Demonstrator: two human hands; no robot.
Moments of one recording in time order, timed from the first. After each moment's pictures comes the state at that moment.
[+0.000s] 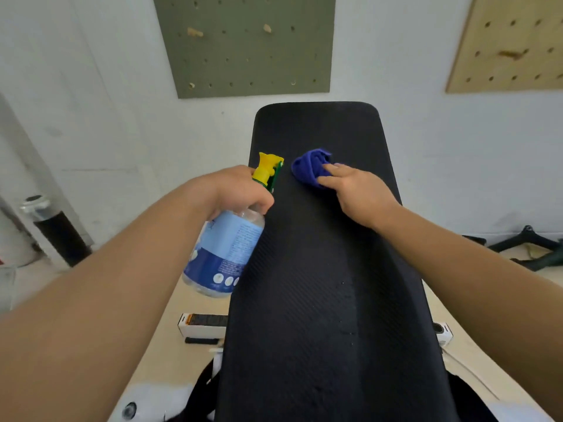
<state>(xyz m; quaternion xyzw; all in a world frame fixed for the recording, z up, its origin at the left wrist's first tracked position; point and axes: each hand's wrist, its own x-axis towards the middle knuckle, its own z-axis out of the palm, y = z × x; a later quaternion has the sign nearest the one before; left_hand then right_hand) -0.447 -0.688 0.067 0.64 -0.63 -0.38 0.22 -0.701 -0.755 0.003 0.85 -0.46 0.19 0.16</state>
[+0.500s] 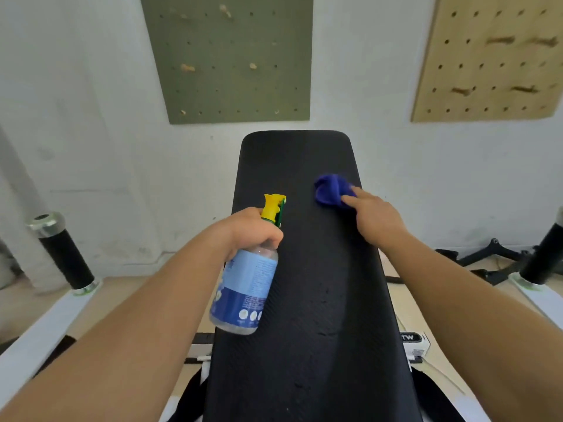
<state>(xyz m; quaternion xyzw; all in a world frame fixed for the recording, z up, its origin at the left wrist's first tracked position) -0.489 -0.649 0.042 0.62 -0.61 -0.43 0.24 -0.769 -0.720 -0.005 0.76 -0.62 0.20 0.08</state>
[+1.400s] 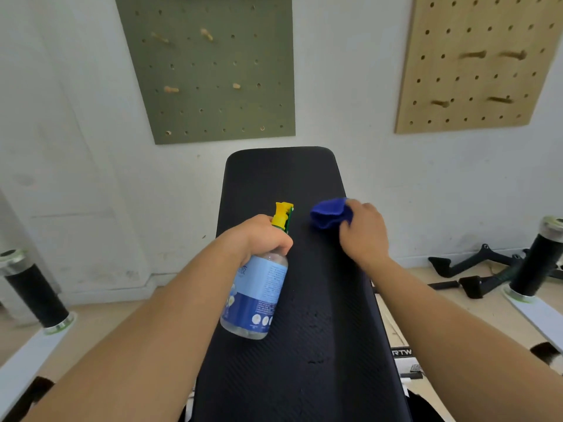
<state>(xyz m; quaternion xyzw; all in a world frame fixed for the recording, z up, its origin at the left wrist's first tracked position) -0.533 -0.683 0.056 0.64 -0.63 -0.38 0.21 -0.756 -0.726 -0.011 0.63 -0.64 0.44 0.03</state>
